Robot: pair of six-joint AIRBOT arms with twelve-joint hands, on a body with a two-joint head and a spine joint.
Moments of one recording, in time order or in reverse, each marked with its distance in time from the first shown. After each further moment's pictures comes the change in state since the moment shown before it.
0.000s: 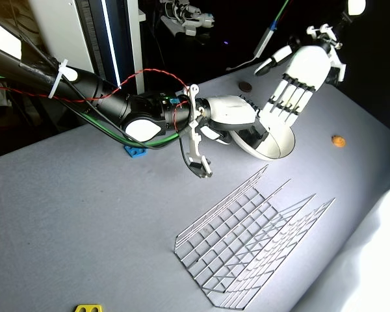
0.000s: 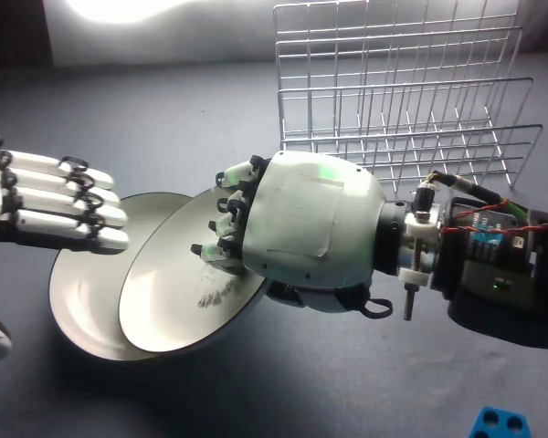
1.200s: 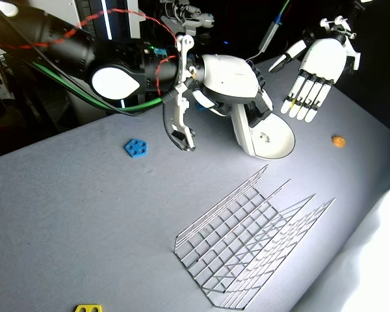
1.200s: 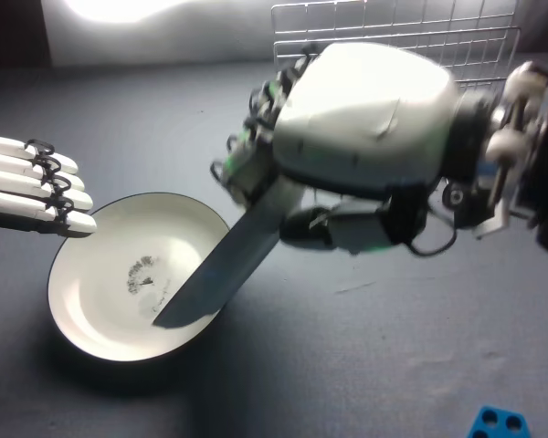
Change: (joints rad) left arm -0.035 0.008 0.053 0.059 0.026 -0.053; right arm 0.240 0.294 -0.278 0.146 -0.230 0.290
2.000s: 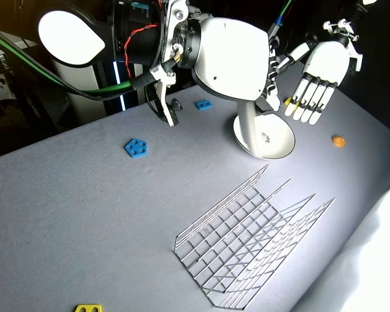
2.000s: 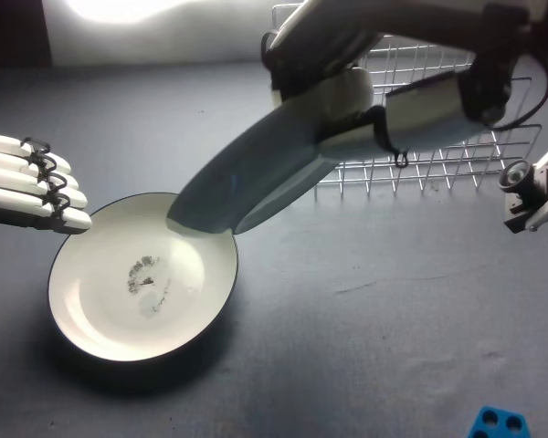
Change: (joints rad) left arm -0.002 -0.016 0.025 0.011 0.002 -0.026; right arm 0.190 0.154 -0.018 0.032 -0.217 0.594
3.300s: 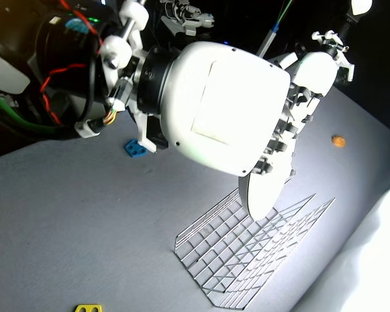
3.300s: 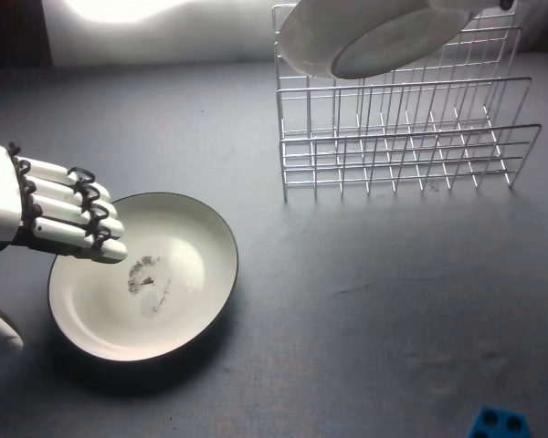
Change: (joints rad) left arm -0.033 -0.045 -0.058 0.127 0.077 -0.019; right arm 0.051 0.053 0.206 0.290 -0.010 0.001
